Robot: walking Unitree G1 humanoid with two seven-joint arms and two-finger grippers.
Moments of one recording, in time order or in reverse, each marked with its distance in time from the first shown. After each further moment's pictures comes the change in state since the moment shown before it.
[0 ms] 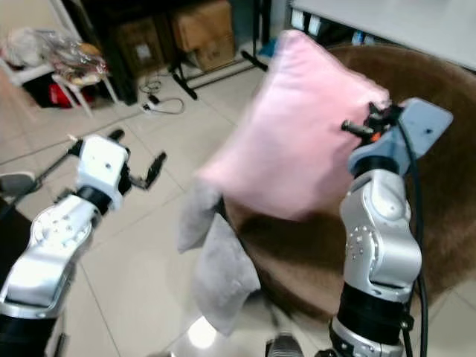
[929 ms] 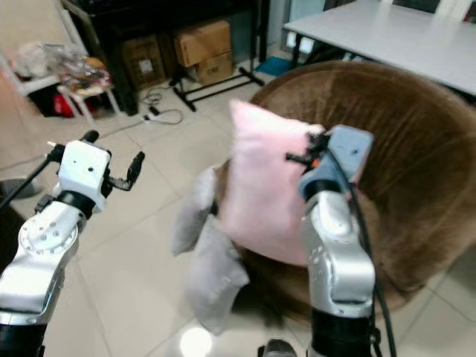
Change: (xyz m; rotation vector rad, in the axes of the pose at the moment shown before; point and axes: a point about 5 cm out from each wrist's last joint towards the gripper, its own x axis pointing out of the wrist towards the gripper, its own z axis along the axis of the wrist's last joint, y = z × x) left arm -0.009 0.010 -0.014 0.037 0.040 0.095; right arm -0.029 0.030 -0.055 -0.074 0.213 0.147
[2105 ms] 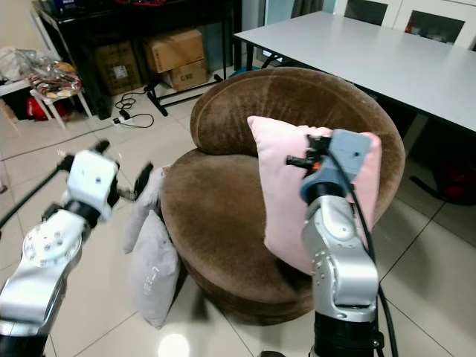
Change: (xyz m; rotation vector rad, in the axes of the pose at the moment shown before) left arm -0.012 -0.013 -0.010 -0.020 0.021 -0.090; right arm -0.003 0.003 0.001 -0.008 0.002 0.051
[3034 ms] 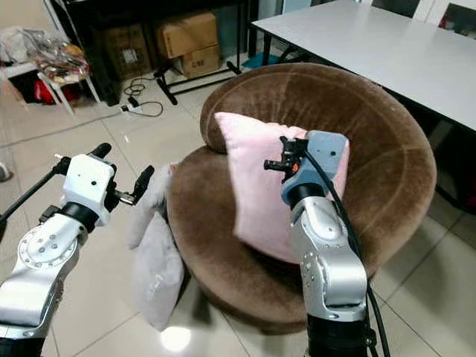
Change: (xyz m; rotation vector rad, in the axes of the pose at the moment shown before) left arm 0.001 0.001 0.004 -0.025 -0.026 -0.017; right arm 0.000 0.012 -0.007 0.004 0.035 0.096
